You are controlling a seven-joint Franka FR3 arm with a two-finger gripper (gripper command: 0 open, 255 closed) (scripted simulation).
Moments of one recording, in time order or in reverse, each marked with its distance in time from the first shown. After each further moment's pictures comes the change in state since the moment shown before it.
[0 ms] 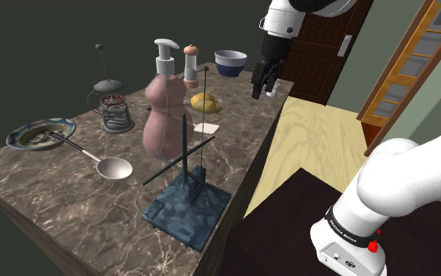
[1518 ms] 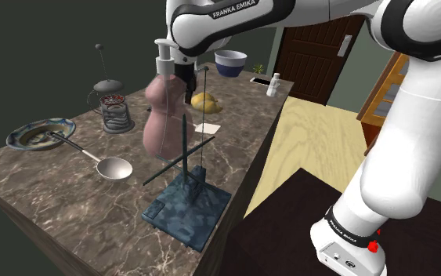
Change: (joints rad) arm 0.097 0.768 0.182 0.515 -0.148 0.286 0.130
